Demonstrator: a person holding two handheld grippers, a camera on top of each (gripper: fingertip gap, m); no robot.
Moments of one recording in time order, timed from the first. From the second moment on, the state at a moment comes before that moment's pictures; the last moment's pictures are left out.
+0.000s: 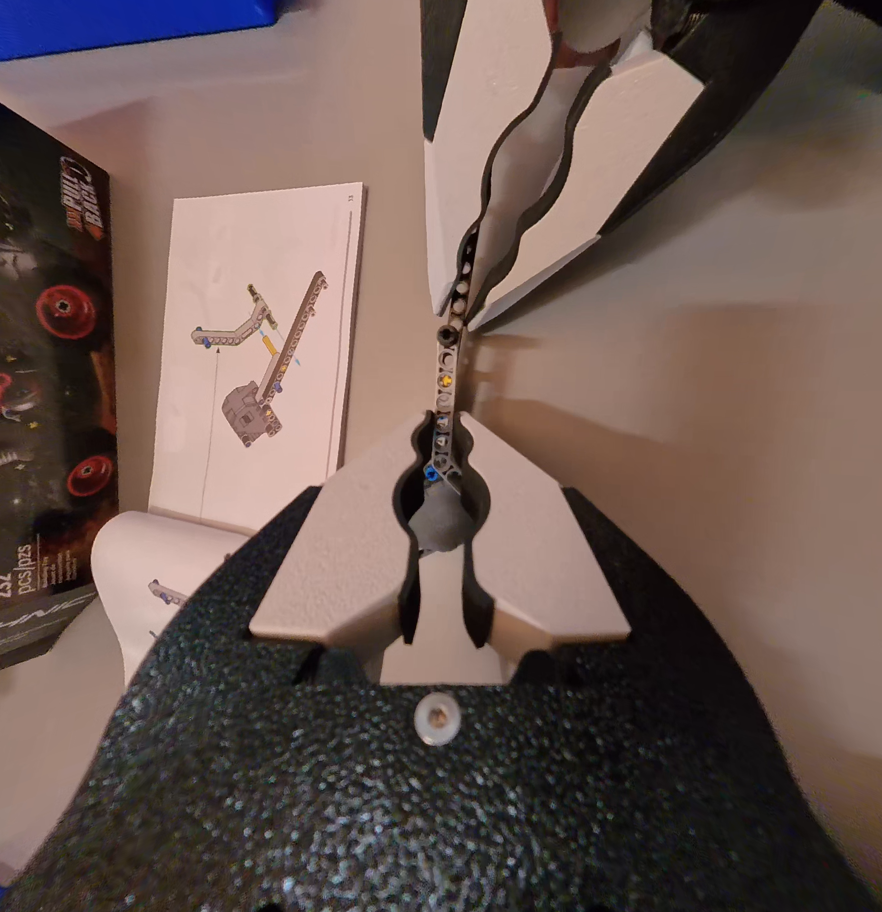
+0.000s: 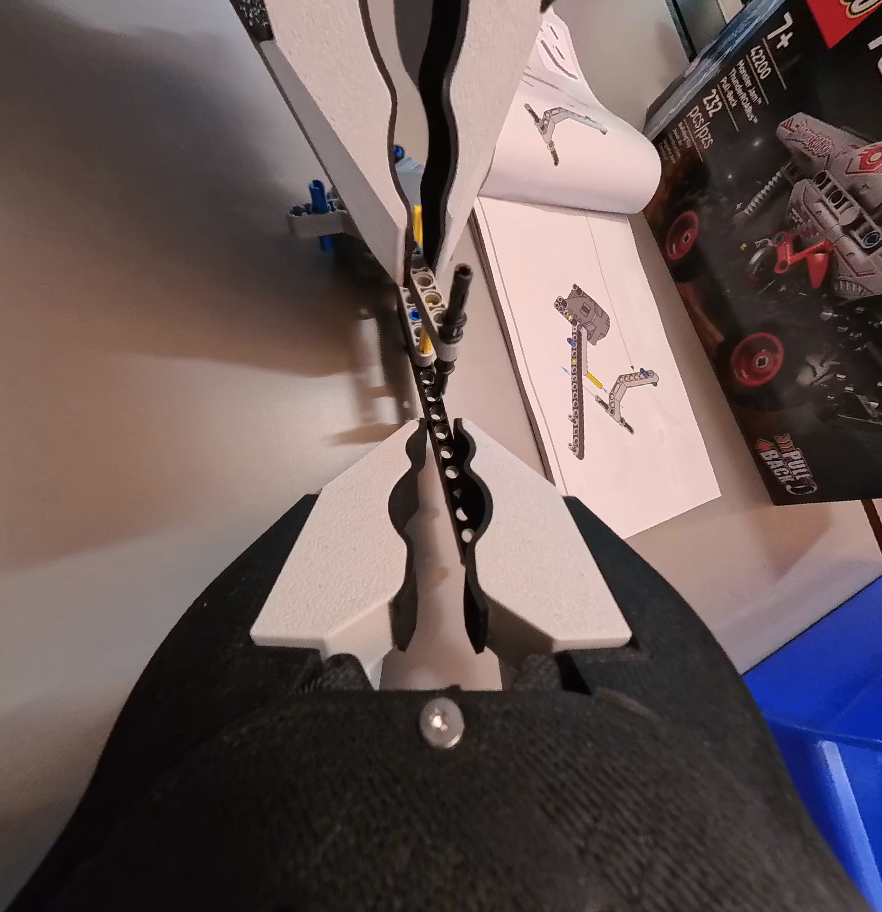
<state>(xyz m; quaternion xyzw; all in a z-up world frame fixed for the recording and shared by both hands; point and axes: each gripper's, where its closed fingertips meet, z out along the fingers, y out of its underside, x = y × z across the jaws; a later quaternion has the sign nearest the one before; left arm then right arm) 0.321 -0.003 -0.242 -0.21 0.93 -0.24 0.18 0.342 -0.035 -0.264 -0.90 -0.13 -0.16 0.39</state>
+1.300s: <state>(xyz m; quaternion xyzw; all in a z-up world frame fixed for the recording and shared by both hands) 0.328 0.004 -0.240 -0.15 0.95 -0.23 0.16 0.346 -0.033 -0.268 -0.89 -0.12 -0.16 0.41</state>
